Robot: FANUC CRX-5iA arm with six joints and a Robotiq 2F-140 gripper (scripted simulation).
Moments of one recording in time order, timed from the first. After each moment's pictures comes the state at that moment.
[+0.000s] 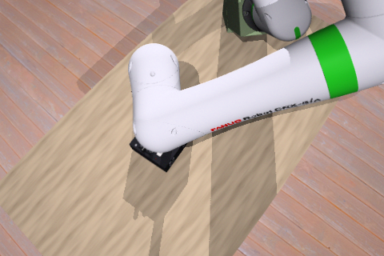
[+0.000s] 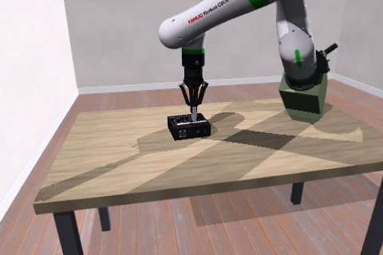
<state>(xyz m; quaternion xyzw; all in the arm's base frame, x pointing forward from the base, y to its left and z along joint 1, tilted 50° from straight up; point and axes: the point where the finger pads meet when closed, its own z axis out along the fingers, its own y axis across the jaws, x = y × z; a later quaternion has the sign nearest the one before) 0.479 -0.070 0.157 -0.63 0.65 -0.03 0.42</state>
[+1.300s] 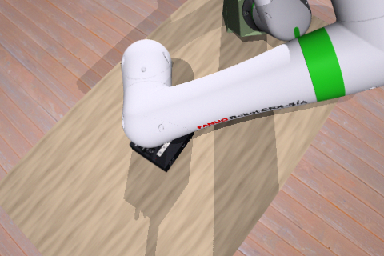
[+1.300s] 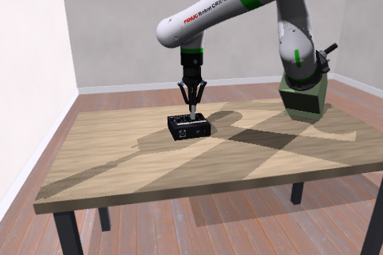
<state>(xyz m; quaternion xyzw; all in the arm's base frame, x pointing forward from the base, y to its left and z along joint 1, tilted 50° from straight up) 0.482 -0.087 0.147 -0.63 0.65 -0.03 0.42</state>
